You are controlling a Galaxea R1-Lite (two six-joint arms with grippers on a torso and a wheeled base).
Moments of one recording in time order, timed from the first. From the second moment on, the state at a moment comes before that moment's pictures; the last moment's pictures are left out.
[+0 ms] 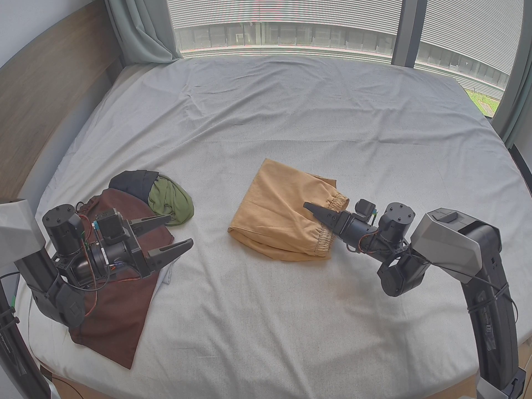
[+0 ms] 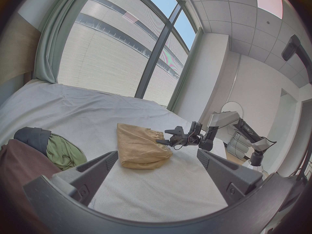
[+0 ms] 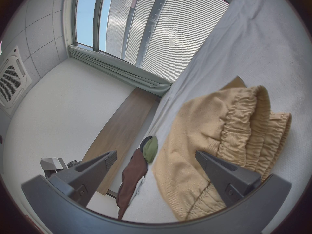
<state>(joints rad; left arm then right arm) -0.07 2.03 -0.44 -1.55 -0.85 -0.10 0.31 2.64 -1.26 -1.52 0.61 0.87</state>
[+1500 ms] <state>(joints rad) -0.44 1.66 -0.13 -1.55 -0.80 -0.11 0.26 1.71 -0.05 -1.52 0.51 0.15</state>
